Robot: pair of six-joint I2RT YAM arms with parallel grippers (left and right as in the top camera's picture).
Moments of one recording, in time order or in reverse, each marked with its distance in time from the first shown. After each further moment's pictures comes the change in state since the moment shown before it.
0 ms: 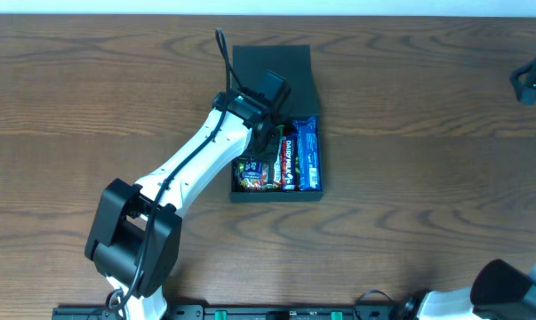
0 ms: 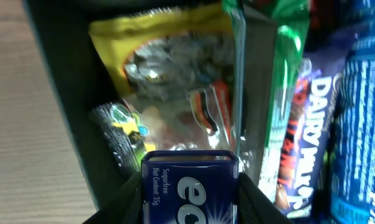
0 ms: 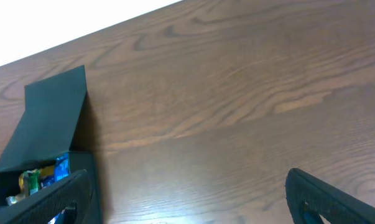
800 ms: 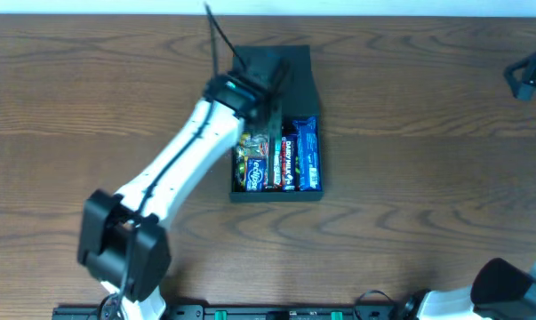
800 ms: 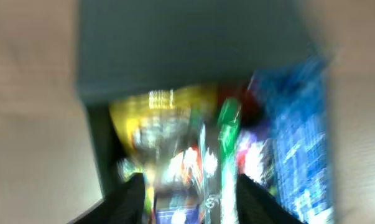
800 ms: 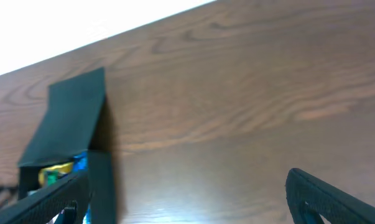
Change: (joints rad) left arm 0.053 -0.045 0.154 0.091 -0.018 0.026; right arm 0.020 0.013 0.000 0.018 -0.095 -0.003
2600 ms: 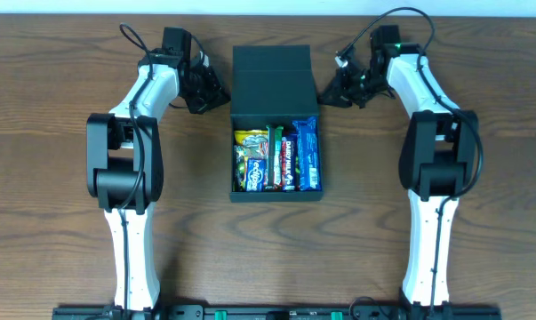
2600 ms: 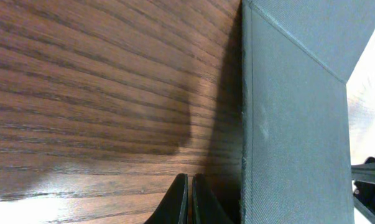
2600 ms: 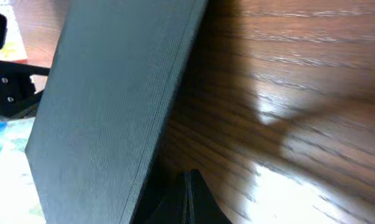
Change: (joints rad) left arm 0.421 0.505 0.134 0.241 0.605 -0.189; right arm 0.579 0.874 -0.009 0.407 -0.362 0.251
